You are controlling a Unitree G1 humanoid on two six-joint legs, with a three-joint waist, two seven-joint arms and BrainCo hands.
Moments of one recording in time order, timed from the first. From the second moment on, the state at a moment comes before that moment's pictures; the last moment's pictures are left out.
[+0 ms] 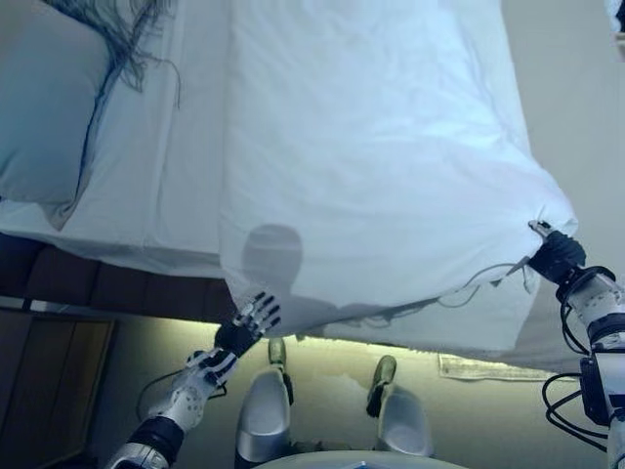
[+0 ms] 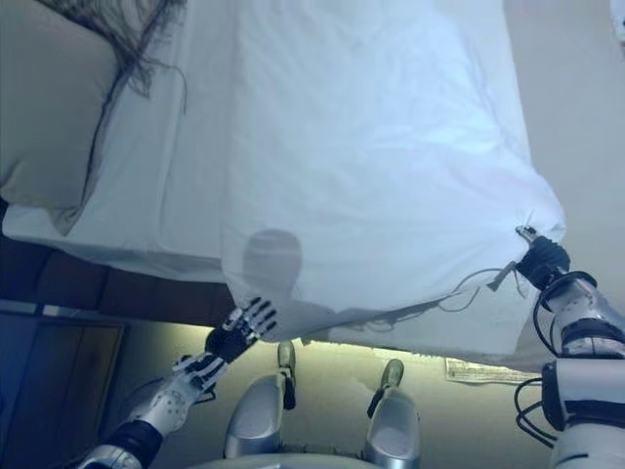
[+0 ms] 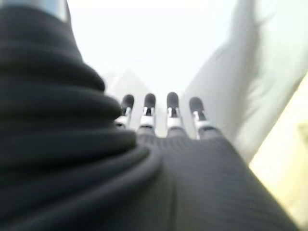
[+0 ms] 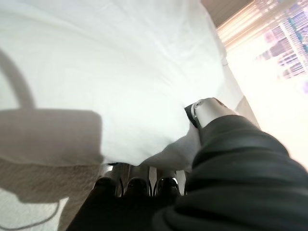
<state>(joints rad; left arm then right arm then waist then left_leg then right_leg) -0.09 0.38 -0.39 0.67 -1.17 0.15 -0.59 -0.65 -0.80 0.04 1.23 0.99 0.18 0.43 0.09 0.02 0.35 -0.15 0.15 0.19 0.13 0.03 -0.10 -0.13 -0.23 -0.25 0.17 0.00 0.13</state>
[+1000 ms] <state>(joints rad) -0.29 0.19 -0.33 0.92 -1.64 0.55 -0.18 -0.54 -0.48 0.17 0.91 1.13 0.22 0.30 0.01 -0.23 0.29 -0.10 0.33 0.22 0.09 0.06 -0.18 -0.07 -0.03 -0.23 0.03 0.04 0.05</state>
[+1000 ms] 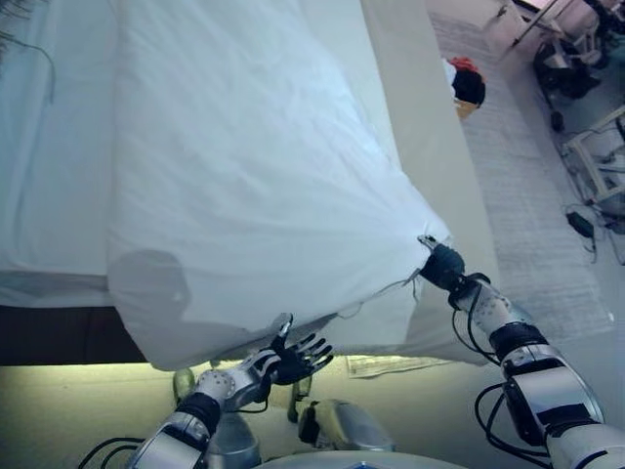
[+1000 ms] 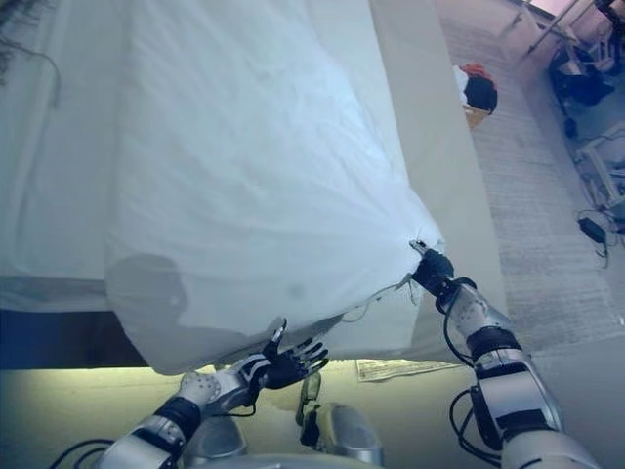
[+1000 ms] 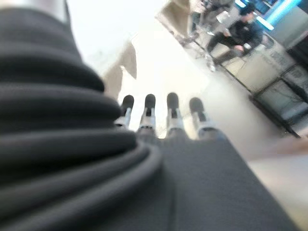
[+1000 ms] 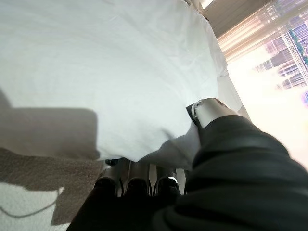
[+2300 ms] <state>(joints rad) -0.21 0.24 0.03 1.05 -1.70 0.20 -0.18 -0.34 -0.40 0.15 0.89 1.08 0.20 0.33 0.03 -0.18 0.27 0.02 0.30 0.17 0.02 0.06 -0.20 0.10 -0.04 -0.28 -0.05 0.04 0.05</state>
